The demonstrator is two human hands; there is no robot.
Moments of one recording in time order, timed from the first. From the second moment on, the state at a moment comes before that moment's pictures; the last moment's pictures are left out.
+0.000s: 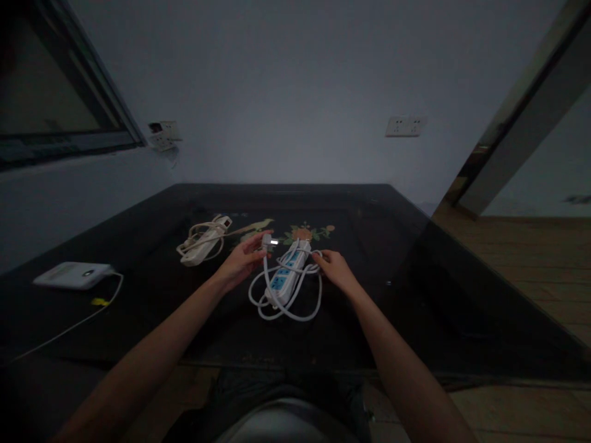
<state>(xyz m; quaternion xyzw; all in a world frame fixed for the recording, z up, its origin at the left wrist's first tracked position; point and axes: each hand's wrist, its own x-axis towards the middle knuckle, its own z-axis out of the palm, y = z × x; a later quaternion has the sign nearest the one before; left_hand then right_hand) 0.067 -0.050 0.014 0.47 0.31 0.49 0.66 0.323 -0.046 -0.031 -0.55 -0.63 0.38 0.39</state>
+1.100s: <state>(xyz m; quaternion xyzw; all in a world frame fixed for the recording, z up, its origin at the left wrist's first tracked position) 0.157 -0.153 0.076 0.68 0.30 0.44 0.51 0.315 -0.225 0.034 -0.55 -0.64 0.06 0.53</state>
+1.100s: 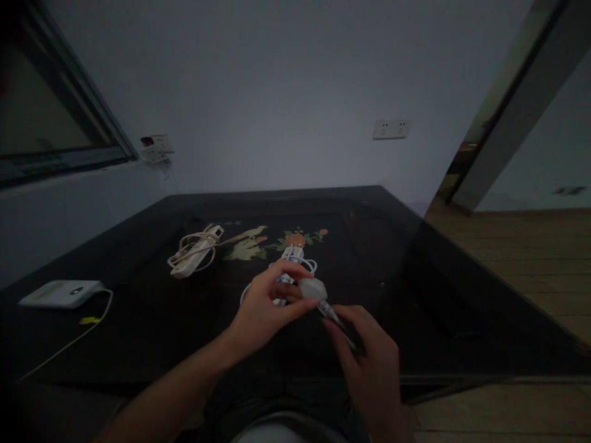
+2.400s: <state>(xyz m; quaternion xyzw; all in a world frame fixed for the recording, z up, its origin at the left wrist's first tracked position) 0.156 -0.062 0.024 0.93 0.34 0.07 0.07 0.370 -0.112 0.002 -0.75 -0.63 0.12 0.15</state>
